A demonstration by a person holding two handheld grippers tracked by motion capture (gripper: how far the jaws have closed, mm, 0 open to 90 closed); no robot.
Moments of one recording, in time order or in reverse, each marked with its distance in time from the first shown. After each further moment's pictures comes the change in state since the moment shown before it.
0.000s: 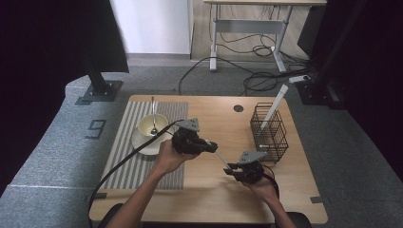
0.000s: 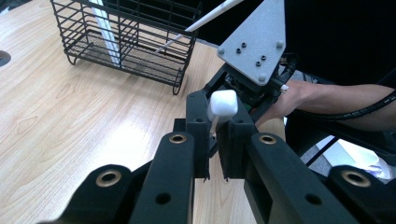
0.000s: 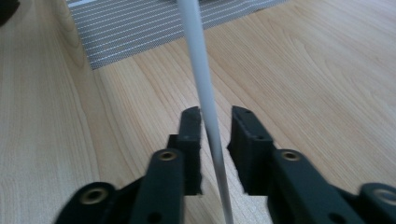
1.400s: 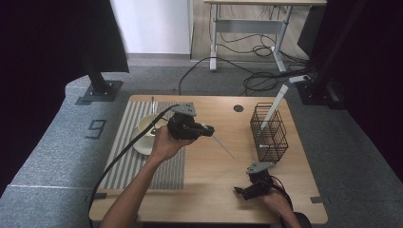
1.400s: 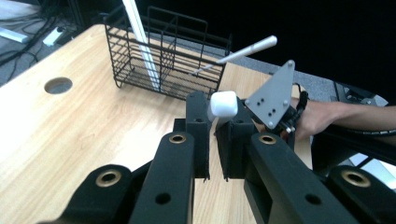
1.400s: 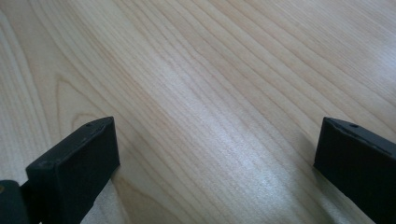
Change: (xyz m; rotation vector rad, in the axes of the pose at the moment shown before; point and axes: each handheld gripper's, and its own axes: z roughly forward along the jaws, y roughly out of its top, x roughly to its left) left arm 0.008 0.032 -0.027 -0.019 0.109 0.032; right arm -0.003 -0.058 -0.006 0.164 -0.126 0.083
